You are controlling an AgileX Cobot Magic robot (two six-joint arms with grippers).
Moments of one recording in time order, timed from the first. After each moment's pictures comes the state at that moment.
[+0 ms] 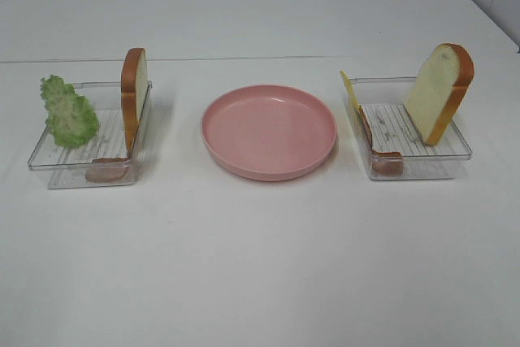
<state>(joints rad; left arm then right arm) 0.06 -0.01 -0.52 0.00 1.08 0.00 -0.01 0.00 -0.45 0.00 1.11 0.04</state>
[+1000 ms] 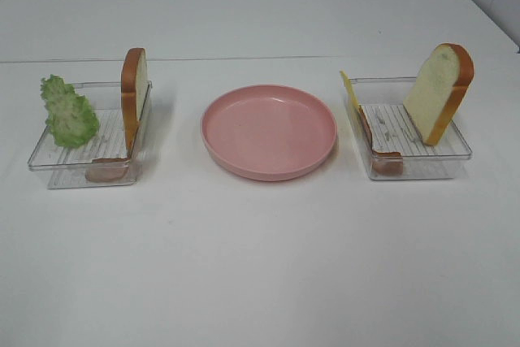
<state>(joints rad) 0.06 -0.01 -0.52 0.00 1.08 0.00 -0.01 0.00 -0.45 0.00 1.11 0.04</state>
